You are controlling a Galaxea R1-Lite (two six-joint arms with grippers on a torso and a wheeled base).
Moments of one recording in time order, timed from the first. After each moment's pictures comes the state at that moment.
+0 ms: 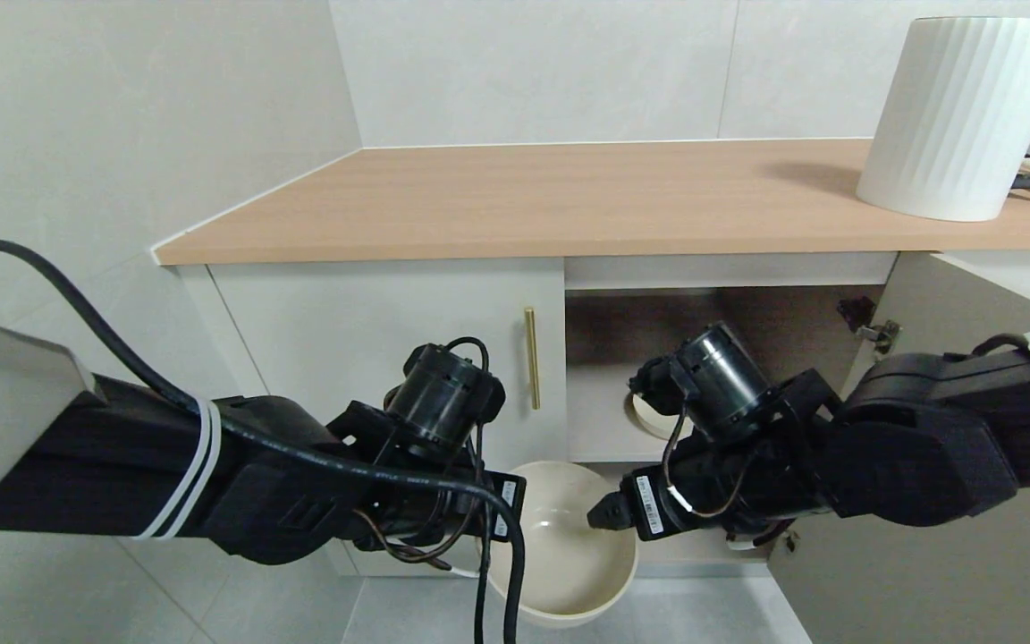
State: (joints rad) left arm -0.67 1.91 -1.01 0.00 0.08 -0.37; right arm 0.76 1.90 -1.18 0.16 -0.06 0.40
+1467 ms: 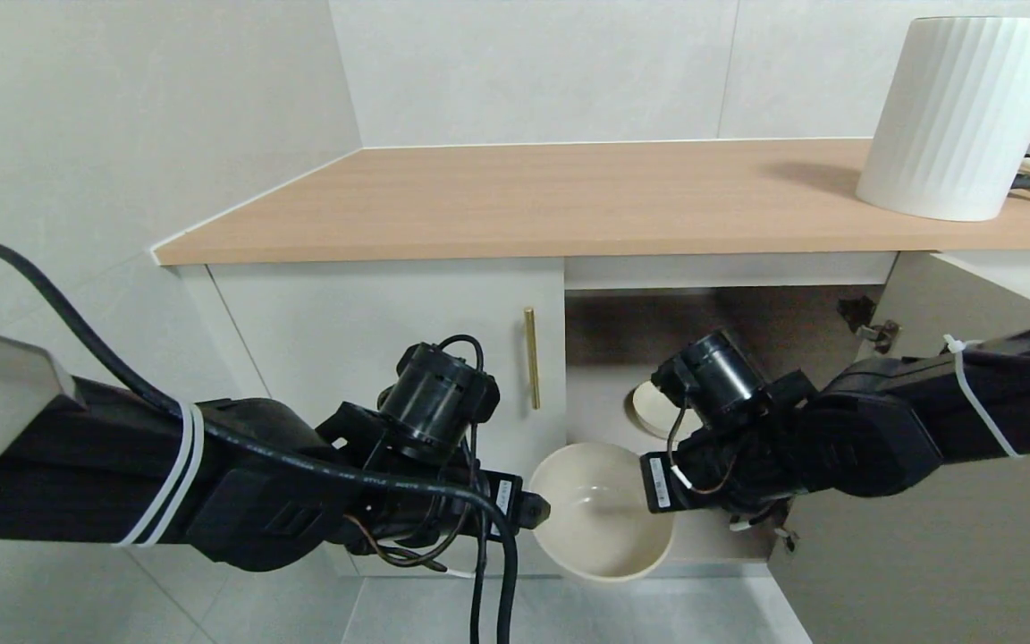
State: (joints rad) left arm -0.67 1.89 -0.99 -0.01 0.09 -0.37; right arm 0.64 1.98 -1.19 0.12 -0.09 0.45
